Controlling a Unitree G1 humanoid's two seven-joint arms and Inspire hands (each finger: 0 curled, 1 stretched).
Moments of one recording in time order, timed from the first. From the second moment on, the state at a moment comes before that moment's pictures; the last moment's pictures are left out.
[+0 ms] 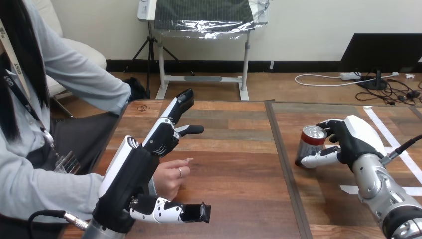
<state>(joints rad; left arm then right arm) -0.01 0.20 -0.06 0.46 -0.23 -1.11 -0.52 -0.73 -0.40 0.21 1.34 -0.49 -0.23 -0.23</state>
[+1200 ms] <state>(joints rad) 0.00 0.21 -0.06 0.46 -0.23 -1.11 -0.52 -0.73 -0.40 0.19 1.34 -0.47 -0.26 -0.26</state>
